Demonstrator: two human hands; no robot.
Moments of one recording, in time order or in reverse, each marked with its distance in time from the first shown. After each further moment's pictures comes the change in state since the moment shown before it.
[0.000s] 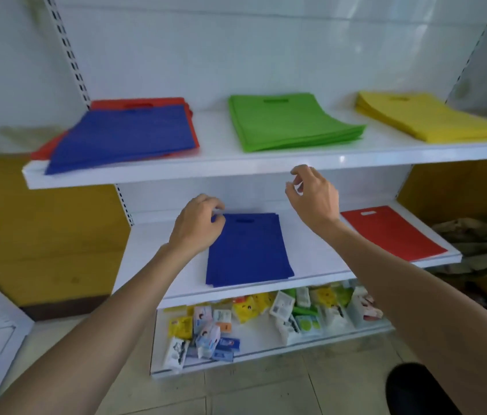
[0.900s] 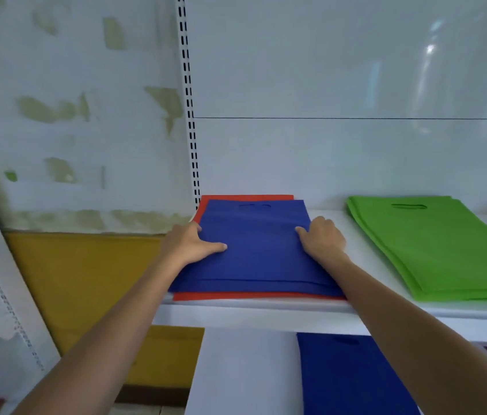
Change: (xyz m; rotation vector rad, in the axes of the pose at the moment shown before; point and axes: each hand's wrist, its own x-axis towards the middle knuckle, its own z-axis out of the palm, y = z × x) left_hand 0.154 -0.196 -0.186 0.149 0.039 -0.555; right_hand 0.203 -0.187 0.158 0.014 -0.295 0.206
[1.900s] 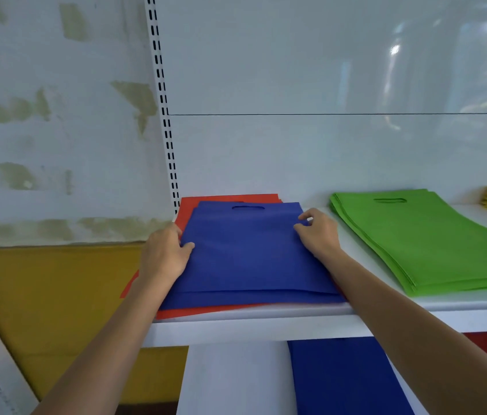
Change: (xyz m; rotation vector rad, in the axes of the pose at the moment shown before) left_hand 0.014 -0.011 0.019 -0.063 0.297 0.144; right_hand 0.016 0.016 0.008 0.402 0.125 0.006
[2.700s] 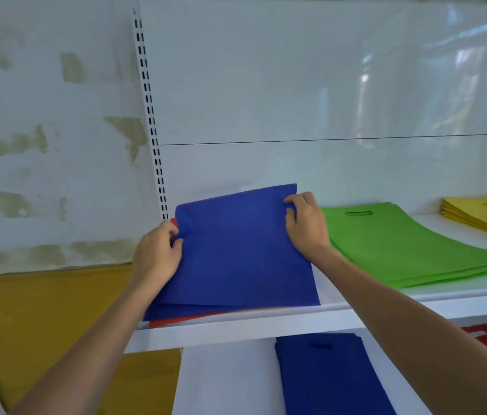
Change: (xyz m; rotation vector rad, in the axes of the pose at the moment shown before) left_hand -0.014 0.030 -0.037 -0.099 0.116 0.160; right_hand -0.027 -0.042 -0.053 -0.165 0.219 -0.424
